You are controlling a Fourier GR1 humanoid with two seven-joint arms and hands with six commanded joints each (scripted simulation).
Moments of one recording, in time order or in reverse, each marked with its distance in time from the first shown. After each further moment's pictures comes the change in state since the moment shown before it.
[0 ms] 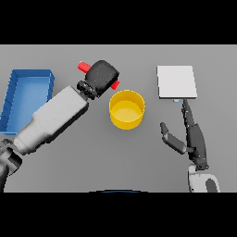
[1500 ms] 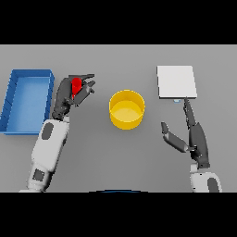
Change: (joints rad) left arm 0.492 -0.285 0.755 -0.138 0.751 0.319 -0.273; right arm -0.015 -0.027 -0.004 0.009 0.024 -0.008 -0.007
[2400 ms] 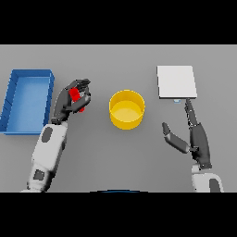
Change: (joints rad) left arm 0.008 -0.010 0.072 0.162 0.021 -0.058 -0.020; right arm 0.009 -0.006 -0.005 -0.013 -0.012 0.006 -0.006
